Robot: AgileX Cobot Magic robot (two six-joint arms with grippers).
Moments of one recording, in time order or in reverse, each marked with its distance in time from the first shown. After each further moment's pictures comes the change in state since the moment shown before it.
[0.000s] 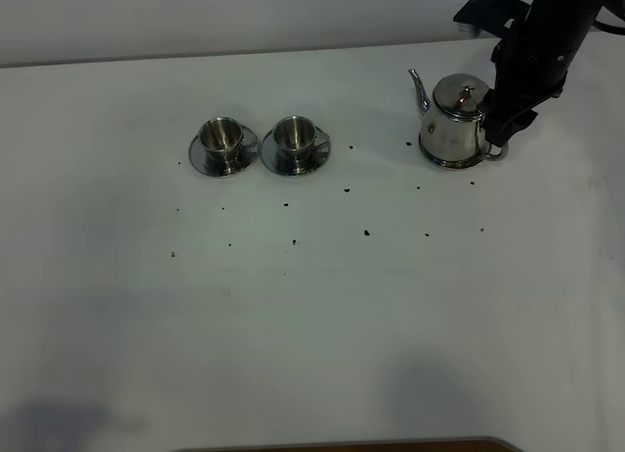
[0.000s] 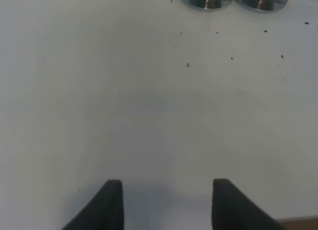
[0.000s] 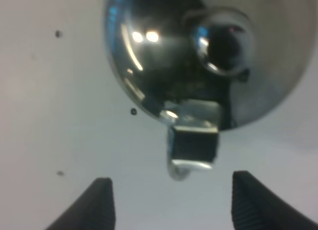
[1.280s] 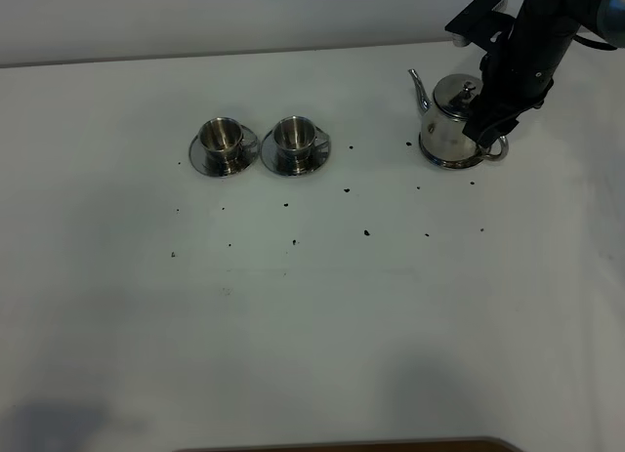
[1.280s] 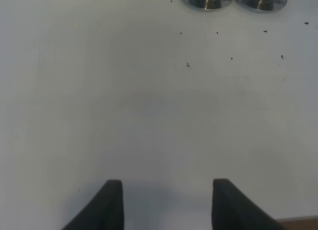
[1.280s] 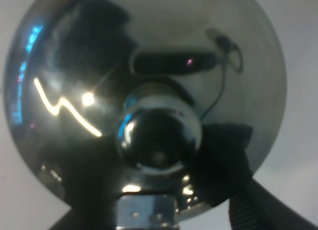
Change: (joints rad) left arm 0.000 0.000 0.000 0.000 0.000 0.000; right arm 0.006 0.070 0.000 -0.030 -0.138 0.105
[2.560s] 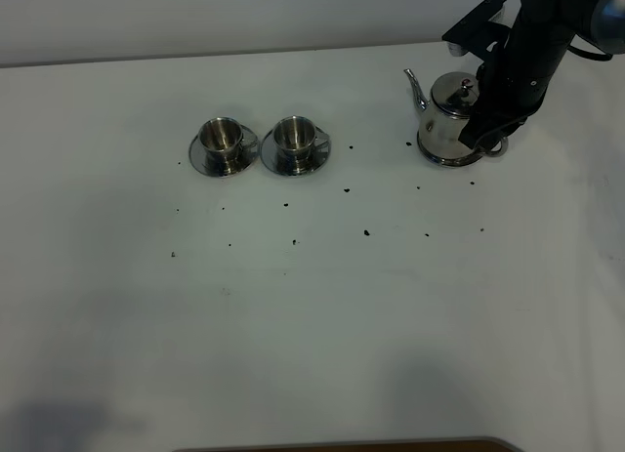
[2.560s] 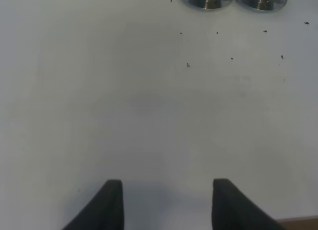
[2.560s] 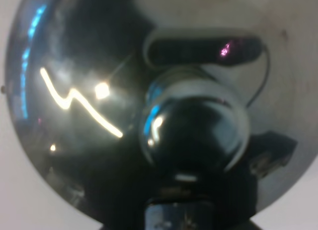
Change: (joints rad) left arm 0.000 0.000 0.000 0.000 0.000 0.000; right arm 0.000 0.023 0.000 0.024 0.011 0.002
